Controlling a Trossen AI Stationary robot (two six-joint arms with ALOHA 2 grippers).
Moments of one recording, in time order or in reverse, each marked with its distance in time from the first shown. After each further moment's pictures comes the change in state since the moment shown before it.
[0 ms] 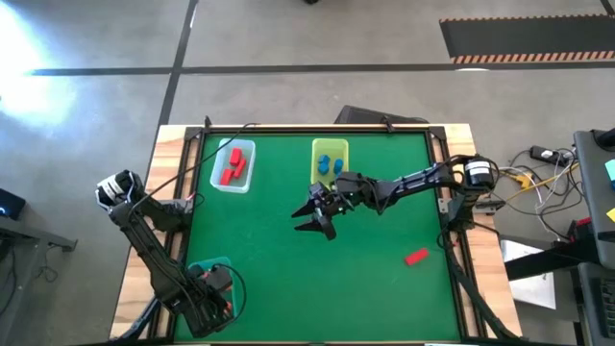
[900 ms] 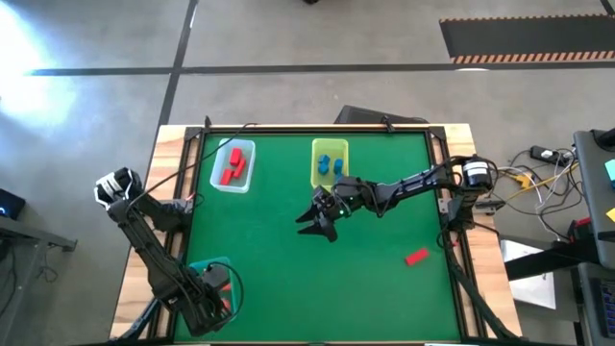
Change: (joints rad) left arm 0.003 -0.027 0.000 -0.009 0.089 -0.083; right arm 0.011 0.016 -0.049 0.003 0.000 0.106
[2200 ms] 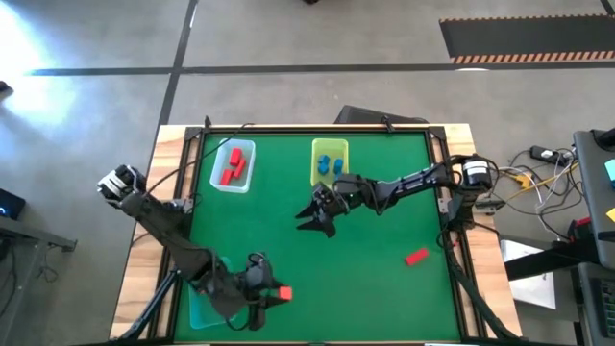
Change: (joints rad) left arm 0.222 -0.008 -0.094 0.856 -0.549 1.028; right arm -0.016 0.001 0.000 0.005 0.011 0.045
